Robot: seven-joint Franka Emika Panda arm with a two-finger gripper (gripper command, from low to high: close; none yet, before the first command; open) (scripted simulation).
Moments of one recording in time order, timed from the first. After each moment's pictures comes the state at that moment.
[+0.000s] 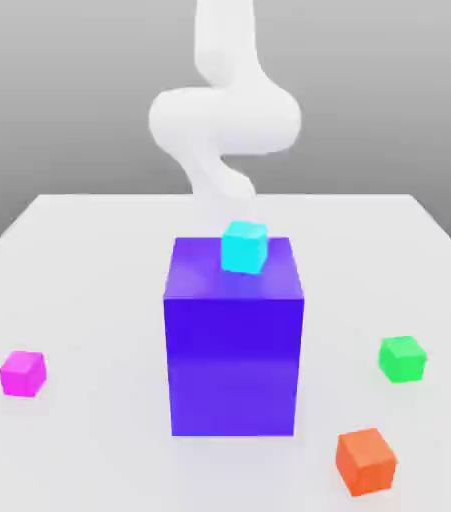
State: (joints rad) arm 0.02 -0.71 -0.09 -2.33 0.03 2.34 0.71
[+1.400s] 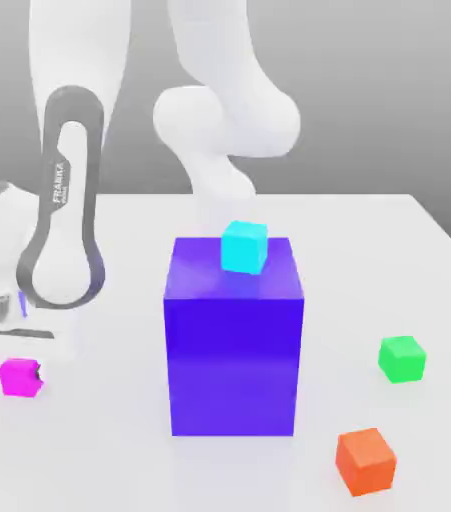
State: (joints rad) arm -0.35 0.39 -0.34 -2.60 0.65 2.93 -0.40
